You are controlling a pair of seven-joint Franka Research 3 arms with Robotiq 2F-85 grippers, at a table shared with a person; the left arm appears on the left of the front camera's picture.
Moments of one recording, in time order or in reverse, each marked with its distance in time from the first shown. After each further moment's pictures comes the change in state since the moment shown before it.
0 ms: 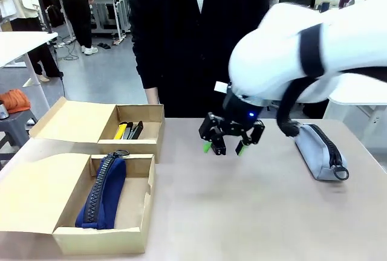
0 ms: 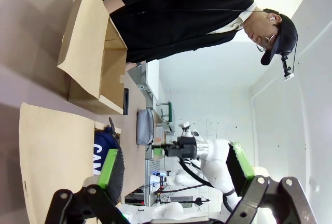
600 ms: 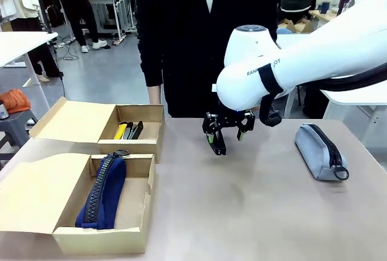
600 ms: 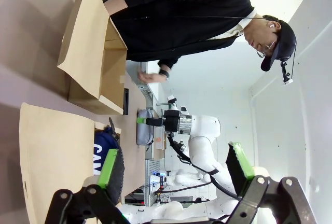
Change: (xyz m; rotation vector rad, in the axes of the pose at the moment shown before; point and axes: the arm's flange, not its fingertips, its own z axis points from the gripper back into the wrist) left arm 0.000 0.000 0.000 0.000 0.000 0.000; right arm 0.099 -0.029 -0.056 -0.197 -0.053 -0.020
